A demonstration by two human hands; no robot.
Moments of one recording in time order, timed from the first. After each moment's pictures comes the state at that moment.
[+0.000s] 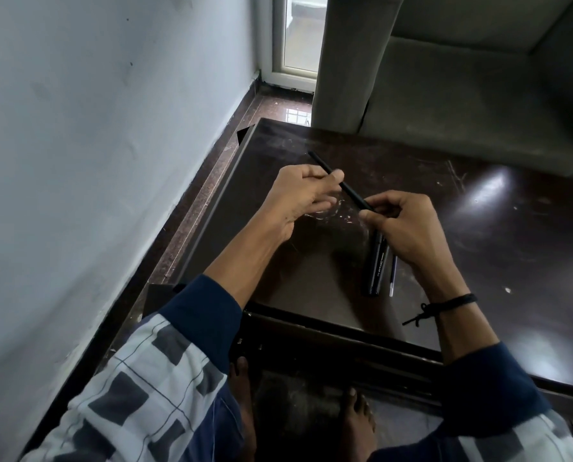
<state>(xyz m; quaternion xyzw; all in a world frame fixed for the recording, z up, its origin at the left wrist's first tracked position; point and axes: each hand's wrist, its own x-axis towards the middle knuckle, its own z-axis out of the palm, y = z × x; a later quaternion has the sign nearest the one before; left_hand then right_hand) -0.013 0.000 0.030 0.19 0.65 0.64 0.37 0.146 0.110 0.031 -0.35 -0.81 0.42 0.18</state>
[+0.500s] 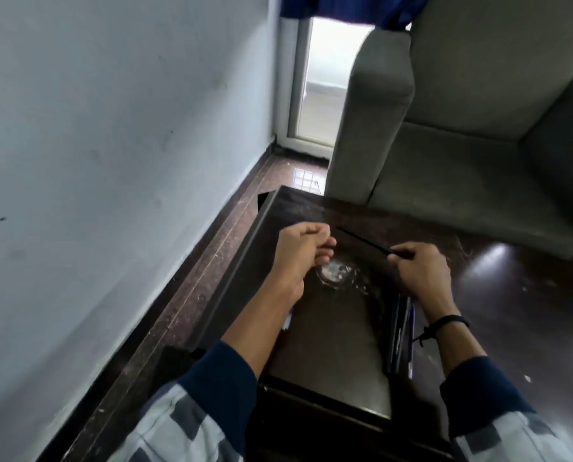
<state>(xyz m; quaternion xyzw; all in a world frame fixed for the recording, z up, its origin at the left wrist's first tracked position) -0.036 -0.005 0.038 0.11 0.61 0.71 0.32 0.094 0.179 0.007 -0.45 -0.82 0.29 0.19</state>
